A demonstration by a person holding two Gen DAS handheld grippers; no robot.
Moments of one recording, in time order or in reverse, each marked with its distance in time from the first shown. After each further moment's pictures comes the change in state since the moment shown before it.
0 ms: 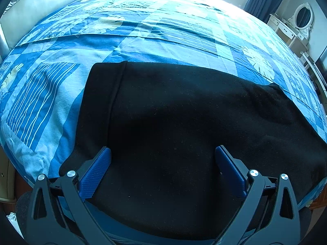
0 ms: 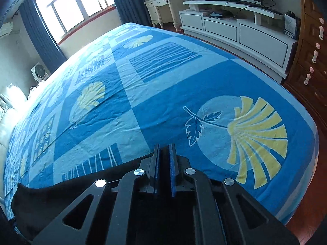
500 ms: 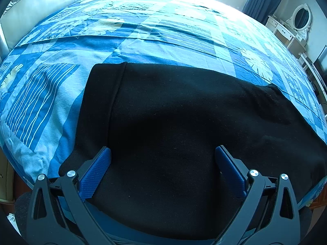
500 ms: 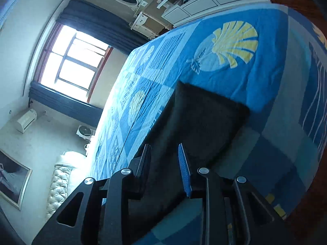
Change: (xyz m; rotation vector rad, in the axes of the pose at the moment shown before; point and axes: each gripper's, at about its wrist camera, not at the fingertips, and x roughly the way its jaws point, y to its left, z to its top) left arm -0.003 0.001 -0.002 0.004 -0.014 -0.015; right arm -0.080 -0.016 -0.135 0.539 -0.029 0.509
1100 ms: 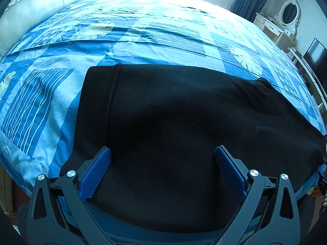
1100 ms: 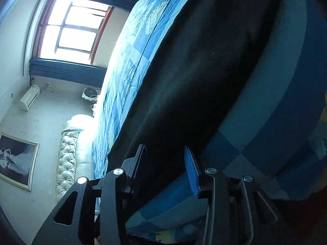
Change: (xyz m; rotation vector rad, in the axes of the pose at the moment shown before) left arm -0.005 0.003 -0.006 0.061 -0.023 -0.059; right arm 0.081 0.061 -0.132 -0.002 0.248 -0.023
